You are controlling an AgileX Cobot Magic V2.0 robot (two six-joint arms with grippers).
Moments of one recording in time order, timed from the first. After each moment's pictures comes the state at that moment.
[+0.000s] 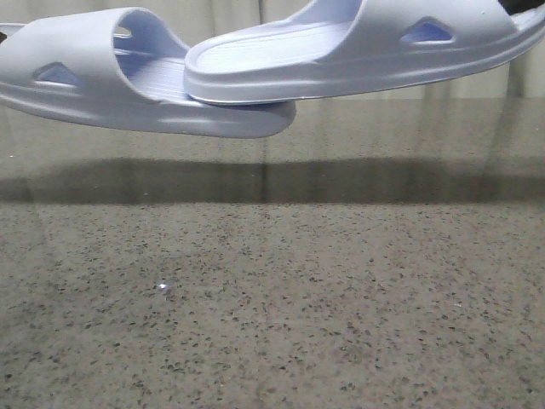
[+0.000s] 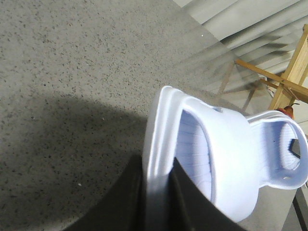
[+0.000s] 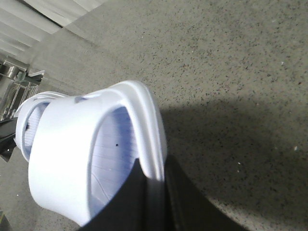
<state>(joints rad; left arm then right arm) 0.27 1.42 -0.83 -1.40 1.17 1.00 -0.21 1.25 -0.86 1.28 1.01 -0.91</state>
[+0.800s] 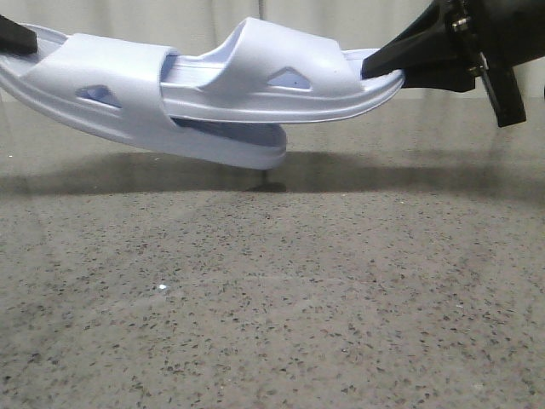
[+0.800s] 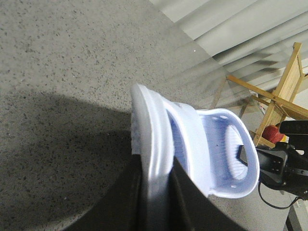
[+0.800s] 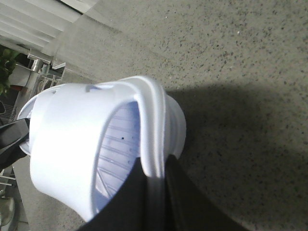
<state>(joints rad) 0.17 1.42 -0.79 -1.54 1.09 1.05 0.09 1.51 -0.87 1.60 0.84 -1.11</state>
